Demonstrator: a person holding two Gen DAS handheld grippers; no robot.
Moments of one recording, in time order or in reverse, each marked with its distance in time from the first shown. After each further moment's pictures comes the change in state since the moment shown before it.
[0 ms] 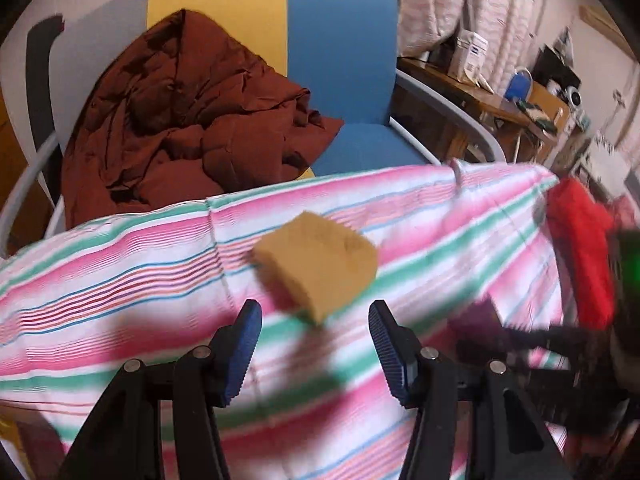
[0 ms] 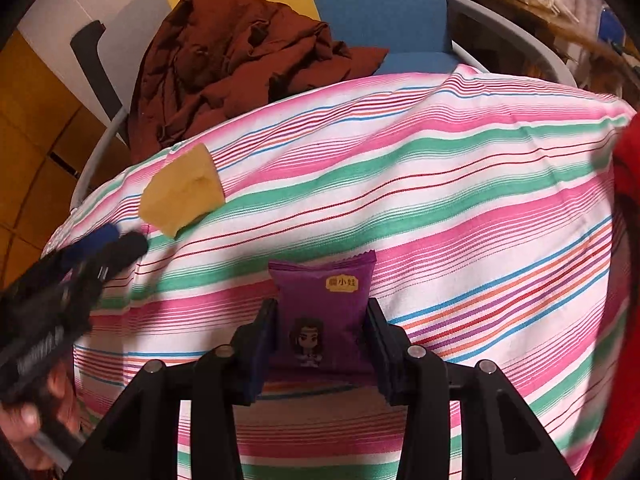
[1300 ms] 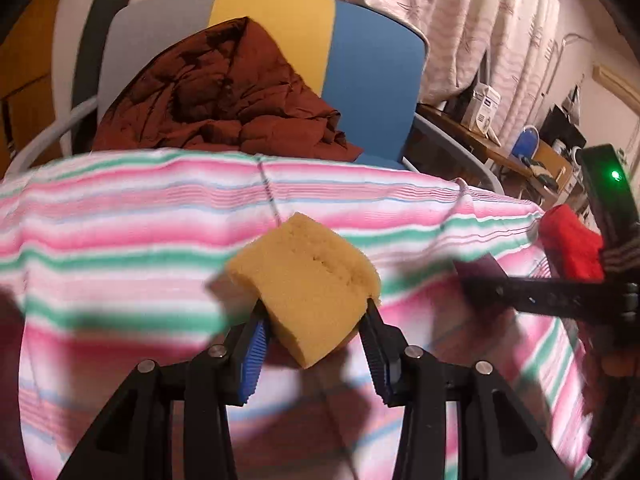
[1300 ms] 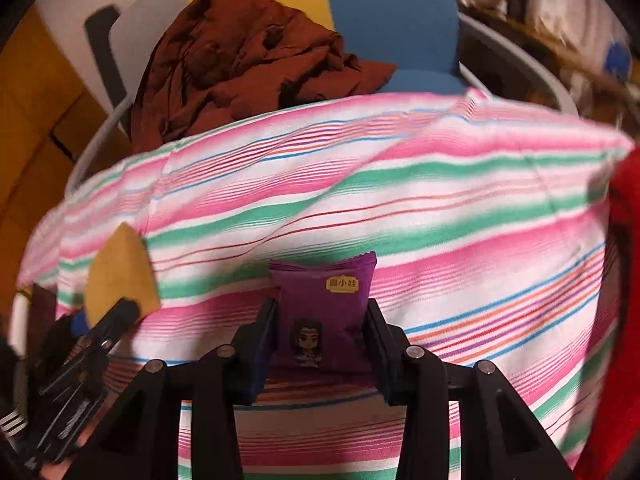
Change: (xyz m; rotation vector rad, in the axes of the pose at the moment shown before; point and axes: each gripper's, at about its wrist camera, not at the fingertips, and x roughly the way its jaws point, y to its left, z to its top) left arm -0.032 0.030 -0.100 -0.152 -0.182 -0.019; right arm -0.003 0.016 -0.004 -0.106 -0.047 -0.060
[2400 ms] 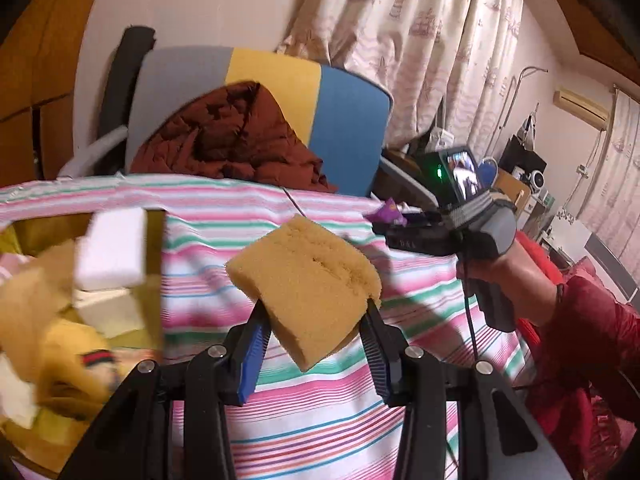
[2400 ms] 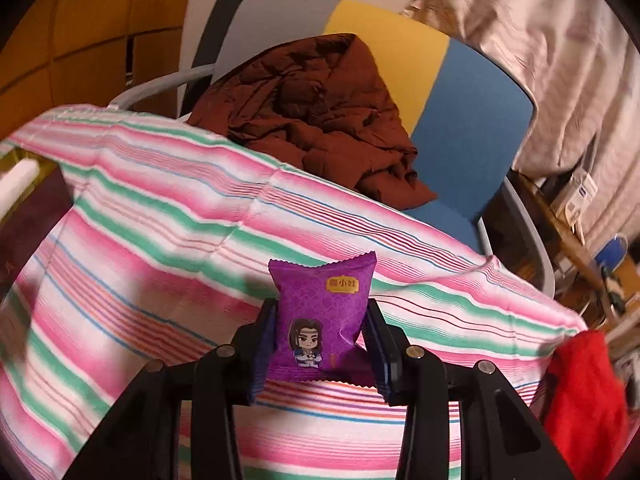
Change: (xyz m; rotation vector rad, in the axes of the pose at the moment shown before) left arm -0.215 0.047 -0.086 0.026 -0.180 -0.086; right arm -0.045 0.116 -0.029 -0.516 -0.247 -0.183
